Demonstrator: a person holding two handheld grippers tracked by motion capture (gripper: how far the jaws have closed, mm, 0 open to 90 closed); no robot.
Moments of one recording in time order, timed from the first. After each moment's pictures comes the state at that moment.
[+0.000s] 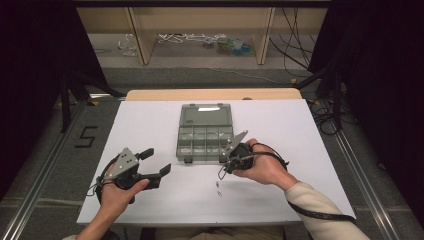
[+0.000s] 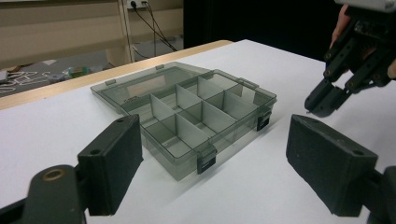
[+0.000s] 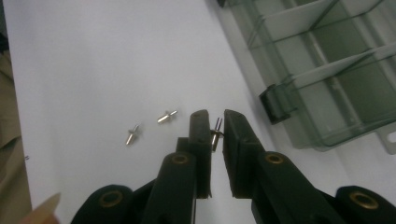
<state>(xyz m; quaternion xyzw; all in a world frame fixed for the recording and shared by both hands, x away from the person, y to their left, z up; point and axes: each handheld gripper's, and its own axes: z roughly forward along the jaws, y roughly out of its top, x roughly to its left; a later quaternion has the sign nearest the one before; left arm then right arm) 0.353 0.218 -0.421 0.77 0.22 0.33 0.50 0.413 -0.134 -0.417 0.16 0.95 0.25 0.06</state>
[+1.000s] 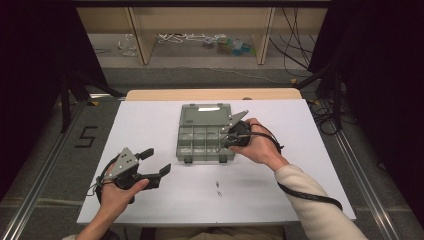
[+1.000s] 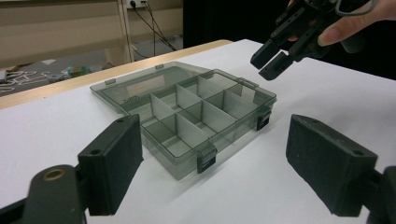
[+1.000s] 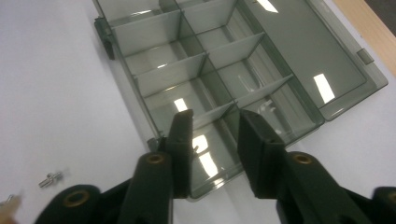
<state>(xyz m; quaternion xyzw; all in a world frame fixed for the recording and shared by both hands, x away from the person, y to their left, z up) 0.353 0.219 -0.422 0.77 0.22 0.33 0.50 0.465 -0.132 -0.405 0.20 0.93 0.28 0.16</state>
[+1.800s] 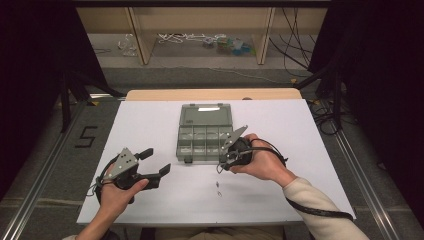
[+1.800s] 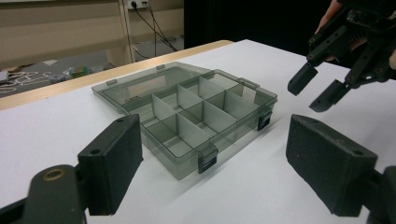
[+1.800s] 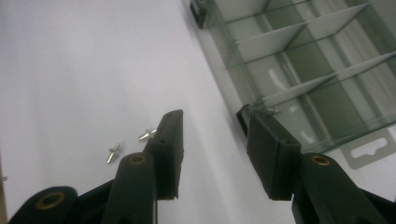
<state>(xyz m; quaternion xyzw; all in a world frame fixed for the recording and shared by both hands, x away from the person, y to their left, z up) 0.353 0.219 -0.421 0.77 0.22 0.33 0.50 0.419 -0.129 -0.411 0.16 0.95 0.26 0.08</state>
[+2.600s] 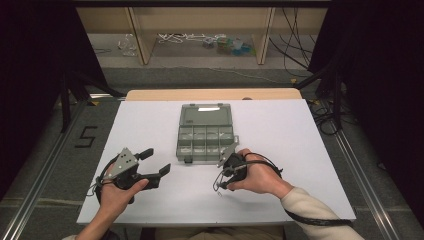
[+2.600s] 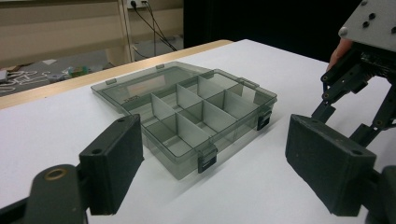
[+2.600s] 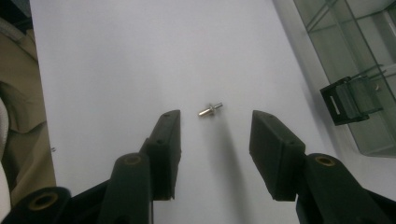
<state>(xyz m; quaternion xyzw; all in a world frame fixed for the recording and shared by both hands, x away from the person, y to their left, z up) 0.353 0.219 -0.422 0.77 0.23 0.33 0.50 0.393 -0.117 -0.438 0.15 0.96 0.23 0.03</state>
